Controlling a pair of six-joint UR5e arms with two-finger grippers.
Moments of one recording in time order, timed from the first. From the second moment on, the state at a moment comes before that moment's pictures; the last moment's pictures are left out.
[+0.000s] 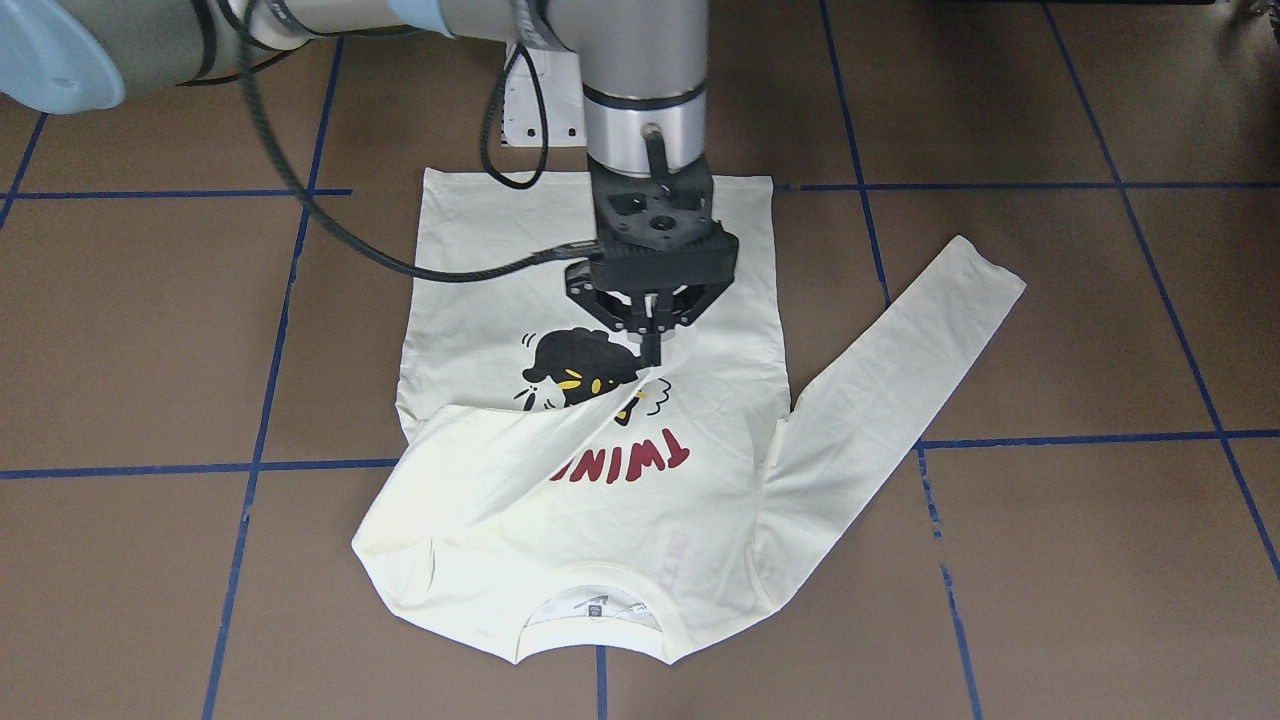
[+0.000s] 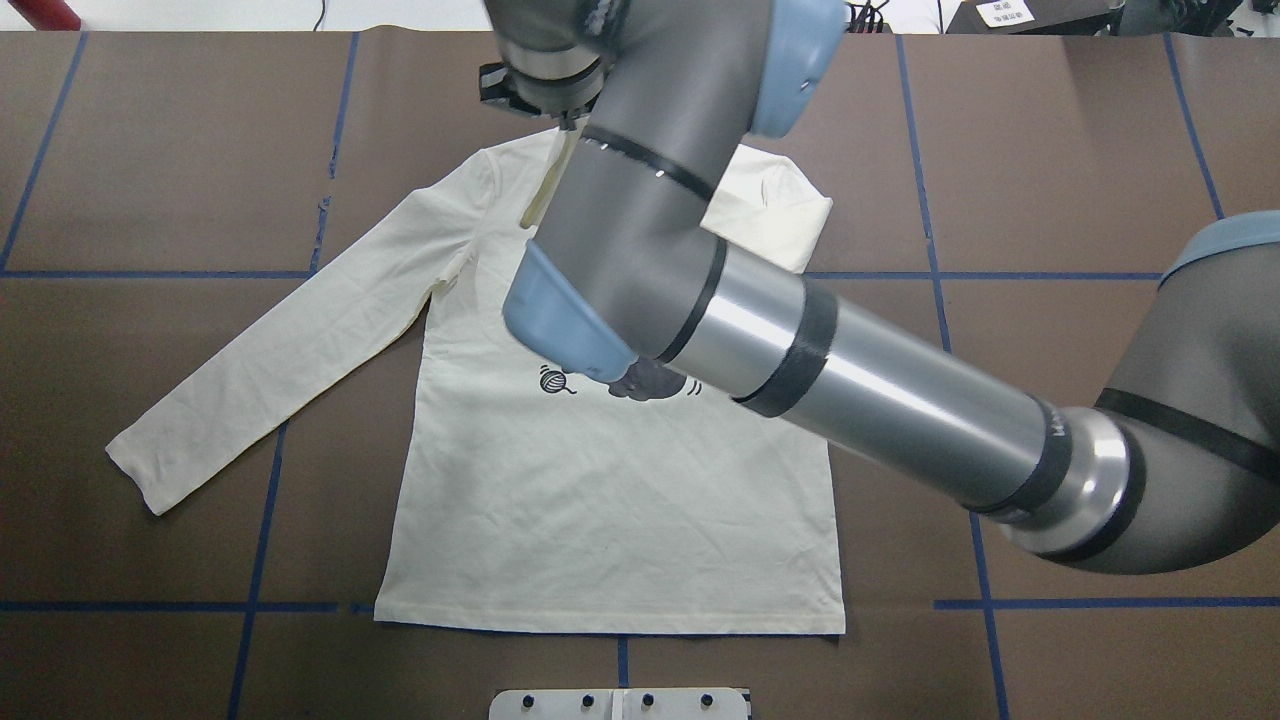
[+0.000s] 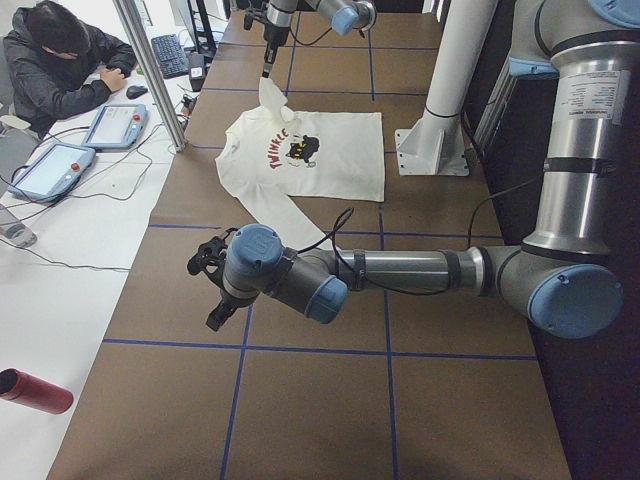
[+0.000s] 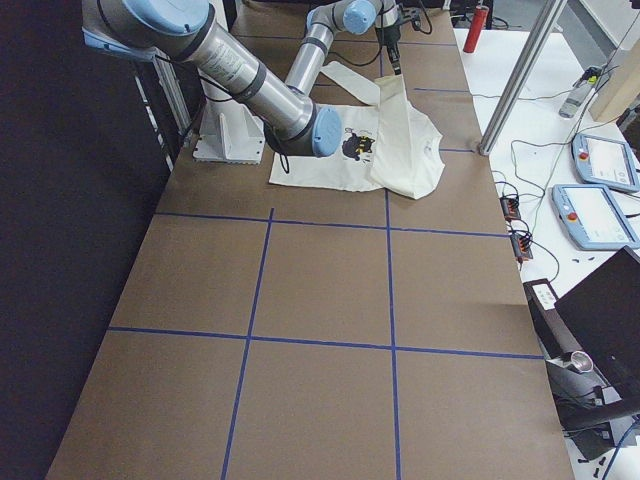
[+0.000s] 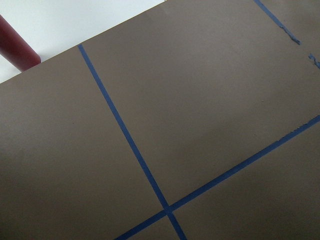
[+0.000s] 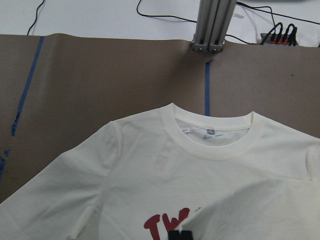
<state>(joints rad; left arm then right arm) -1.61 -1.62 -1.51 -2.08 -2.43 0.19 0.63 -0.40 1.38 -1.67 1.65 1.08</state>
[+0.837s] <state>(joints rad) -1.61 -1.62 -1.51 -2.08 -2.43 0.19 0.48 -0.27 0.97 -1.35 1.44 1.36</state>
